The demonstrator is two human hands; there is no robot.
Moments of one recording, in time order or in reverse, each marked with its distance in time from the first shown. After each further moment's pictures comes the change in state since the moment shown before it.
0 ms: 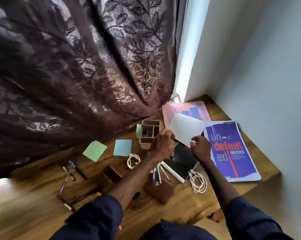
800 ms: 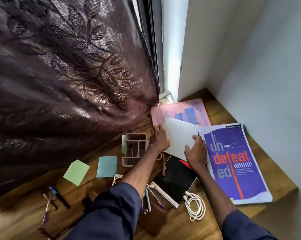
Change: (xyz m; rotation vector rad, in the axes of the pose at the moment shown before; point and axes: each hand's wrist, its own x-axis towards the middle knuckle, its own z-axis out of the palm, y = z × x) left_hand 0.150 -0.026 0.081 0.229 -0.398 -0.415; right_hand 0.080 0.018 0.031 -0.016 -0.004 0.130
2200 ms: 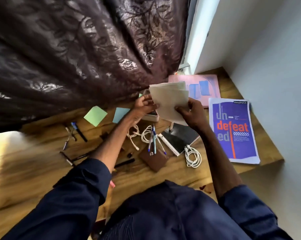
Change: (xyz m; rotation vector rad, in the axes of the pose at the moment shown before) left_hand -0.133 -0.121 -0.037 -1.271 0.064 0.053; right_hand -0.098 -0.079 -0.069 0.219 -0.329 -0.481
